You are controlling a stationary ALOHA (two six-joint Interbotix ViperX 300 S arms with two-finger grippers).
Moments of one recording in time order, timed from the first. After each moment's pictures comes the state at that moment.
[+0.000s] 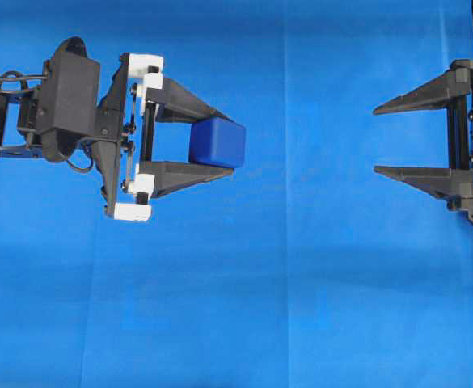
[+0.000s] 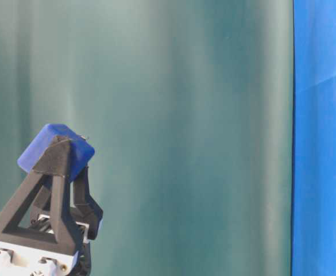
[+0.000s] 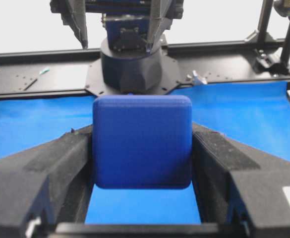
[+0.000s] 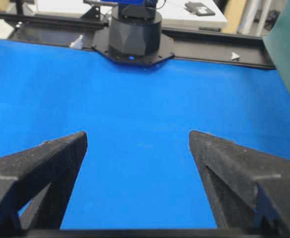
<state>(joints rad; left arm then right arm) -0.03 -0.29 0.63 0.01 -0.28 0.04 -0.01 -0.90 1.12 0.01 -0.18 0.06</state>
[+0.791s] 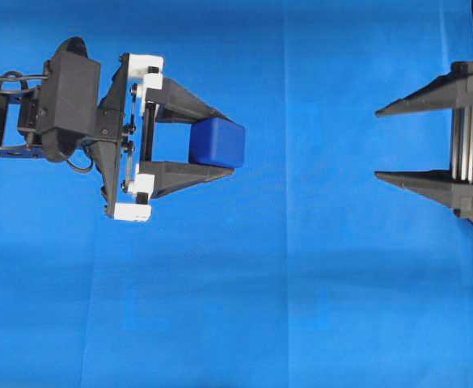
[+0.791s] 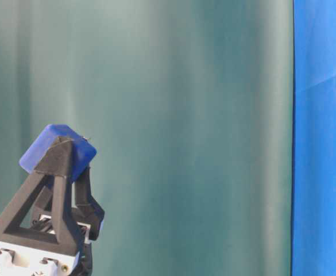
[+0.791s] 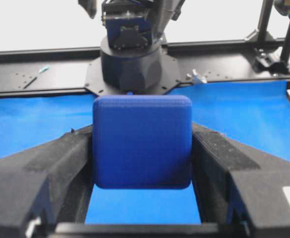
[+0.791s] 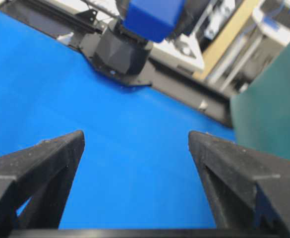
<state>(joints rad) -0.04 -0.29 0.63 0.01 -0.28 0.04 0.02 -0.89 1.07 -0.27 -0.17 -0.09</state>
